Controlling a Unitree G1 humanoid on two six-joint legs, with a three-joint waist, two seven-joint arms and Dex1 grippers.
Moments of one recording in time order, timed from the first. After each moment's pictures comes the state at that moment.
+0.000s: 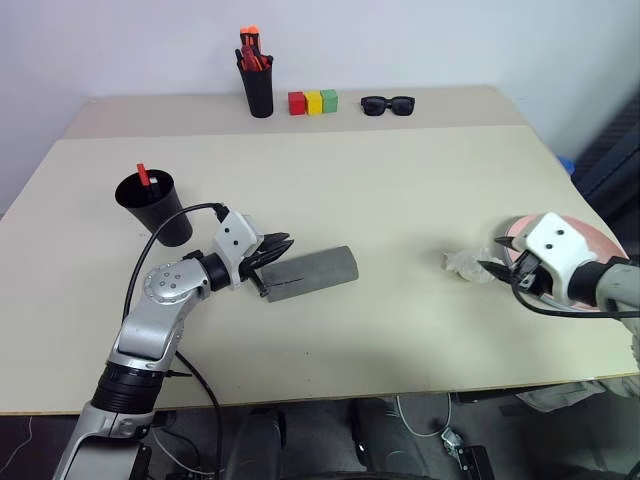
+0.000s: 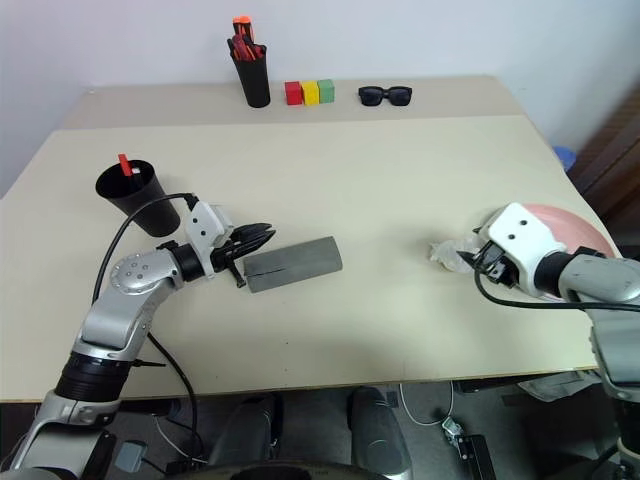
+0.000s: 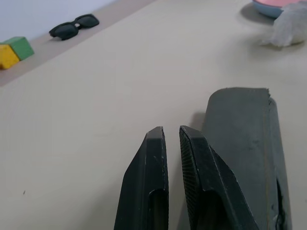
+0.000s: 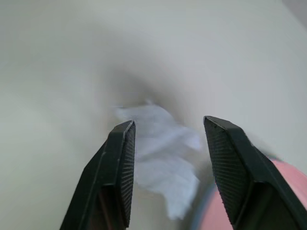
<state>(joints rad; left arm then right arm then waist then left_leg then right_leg) -0.31 0.49 -0.07 -0.13 -0.21 0.25 -0.75 -0.07 -0.92 -0.21 -0.32 0.11 0.52 0.83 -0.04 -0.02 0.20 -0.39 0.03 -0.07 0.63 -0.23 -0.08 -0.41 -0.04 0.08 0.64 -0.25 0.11</state>
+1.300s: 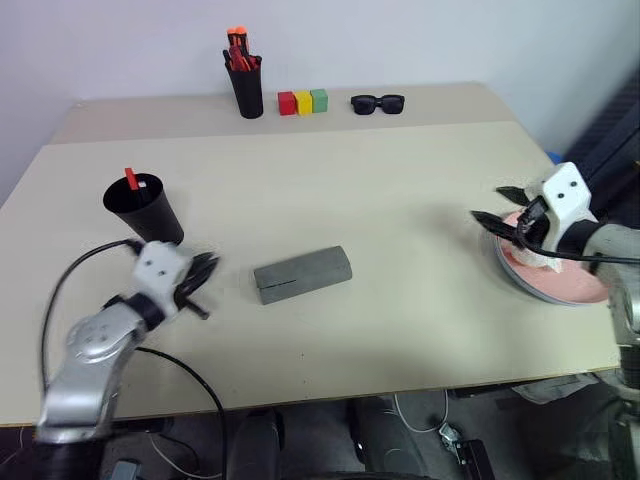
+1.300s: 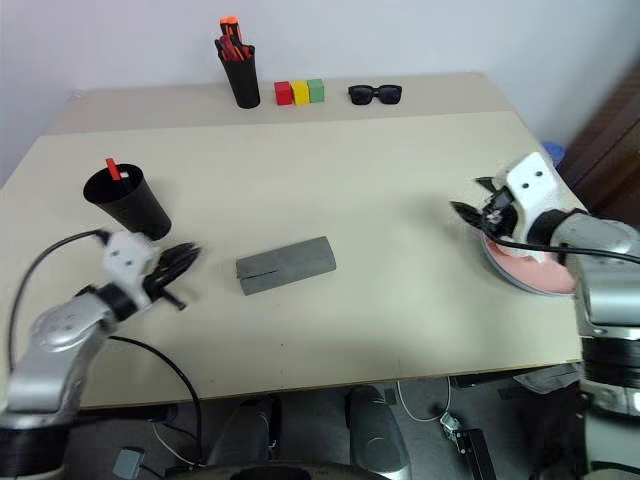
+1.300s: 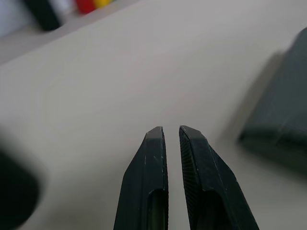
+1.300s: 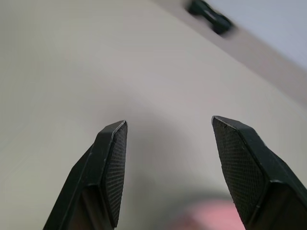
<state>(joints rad) 0.15 0.58 0.30 -0.35 -0.23 0.30 -0.58 -0.38 -0.81 -0.23 0.02 0.31 0.41 0.88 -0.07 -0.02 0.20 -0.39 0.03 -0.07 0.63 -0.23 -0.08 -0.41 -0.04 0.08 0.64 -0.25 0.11</state>
